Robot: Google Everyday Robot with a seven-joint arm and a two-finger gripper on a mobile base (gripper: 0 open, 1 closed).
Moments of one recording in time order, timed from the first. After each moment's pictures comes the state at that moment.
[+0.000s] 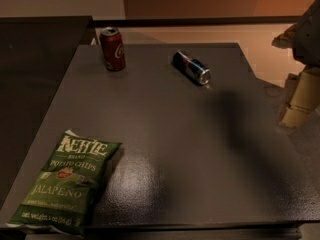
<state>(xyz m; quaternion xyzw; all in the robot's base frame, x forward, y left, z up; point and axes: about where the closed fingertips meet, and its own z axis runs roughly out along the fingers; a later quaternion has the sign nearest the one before) 0.438 -0.217 0.976 -0.60 0.78 -0.03 0.16</state>
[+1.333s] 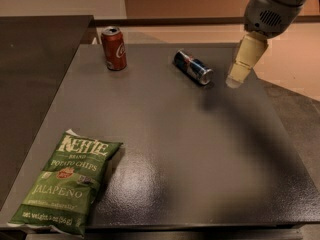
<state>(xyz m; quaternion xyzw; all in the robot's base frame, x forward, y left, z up) 0.553 -0.192 0.958 -0.53 0.83 -0.01 0.14</state>
